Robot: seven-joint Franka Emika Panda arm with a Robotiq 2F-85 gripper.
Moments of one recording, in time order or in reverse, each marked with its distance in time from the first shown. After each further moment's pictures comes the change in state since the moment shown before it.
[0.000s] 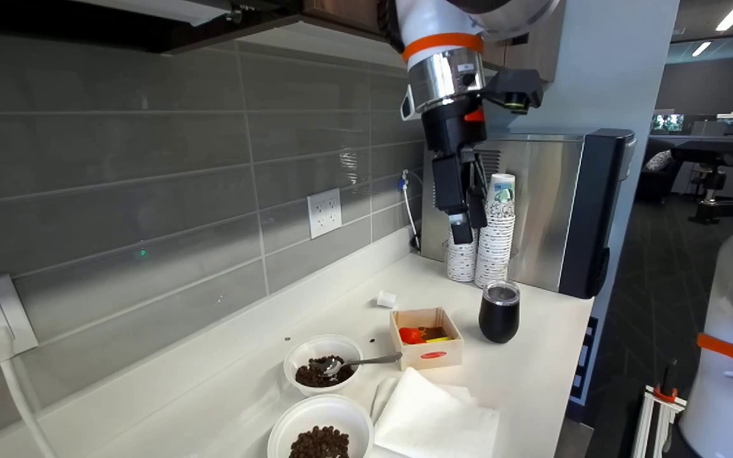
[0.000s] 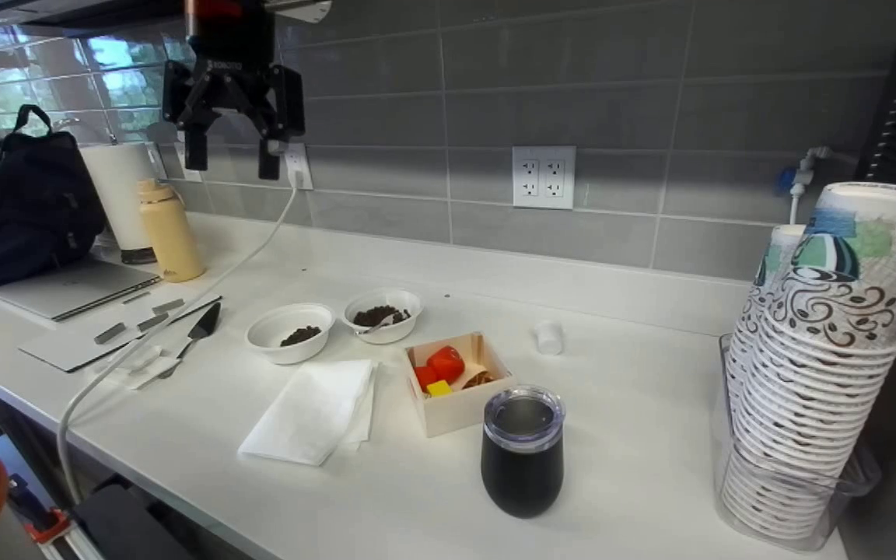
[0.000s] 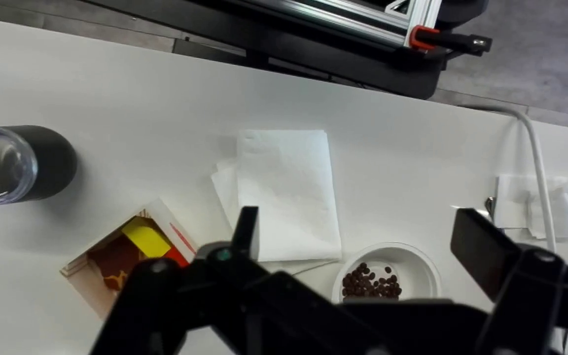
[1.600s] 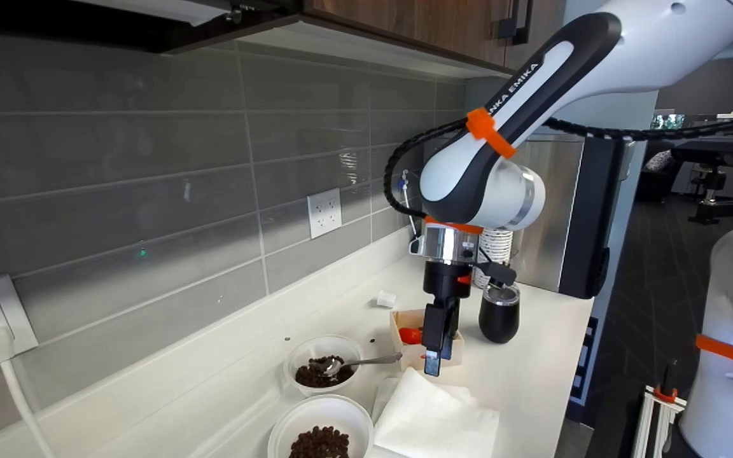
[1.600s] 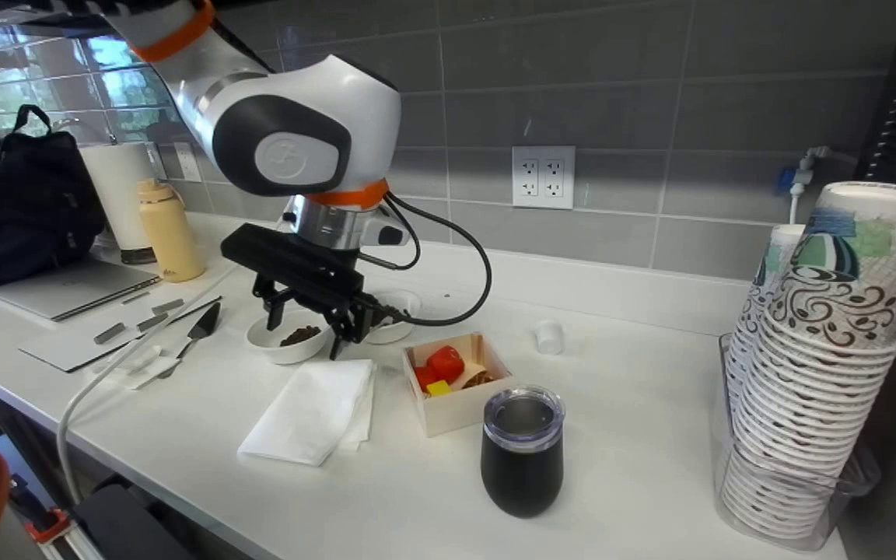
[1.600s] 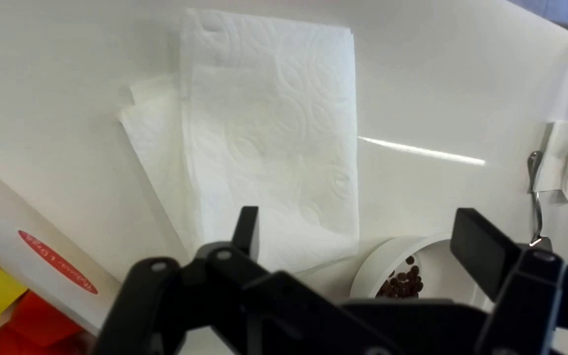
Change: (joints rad) arm 0.065 0.322 -0.188 -0.393 0.376 0.778 -0.535
